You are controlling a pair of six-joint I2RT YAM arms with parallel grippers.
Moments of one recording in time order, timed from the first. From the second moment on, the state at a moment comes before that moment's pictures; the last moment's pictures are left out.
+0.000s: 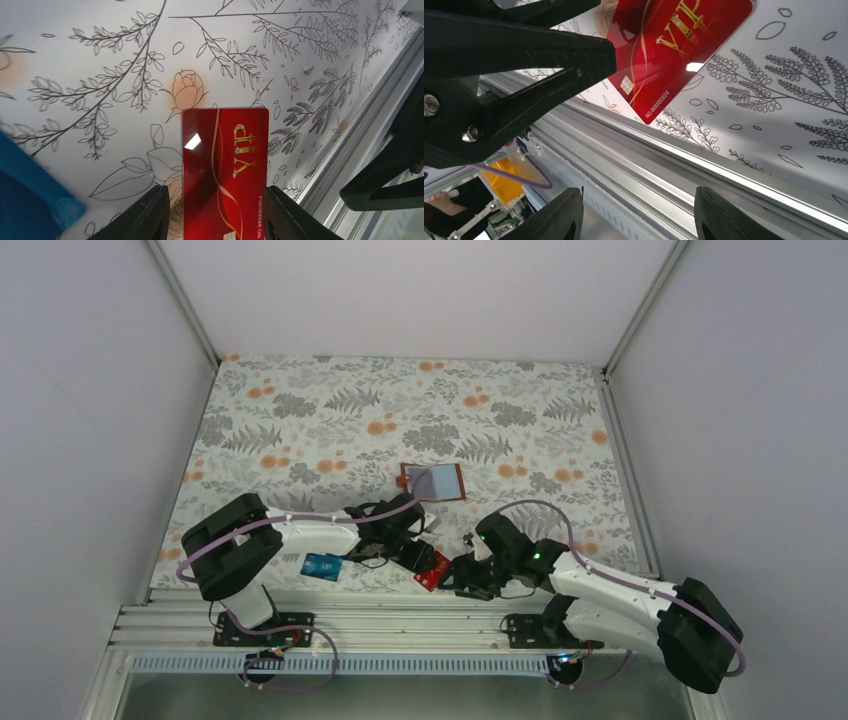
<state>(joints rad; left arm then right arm) -1.01 1.63 0.77 -0.15 0.34 -0.54 0.84 0.98 0.36 -0.41 -0.58 1.03</state>
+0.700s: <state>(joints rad) -1.05 1.68 0.79 -0.09 0.38 -0.55 0.92 1.11 0.31 -0.20 -0.49 1.22</state>
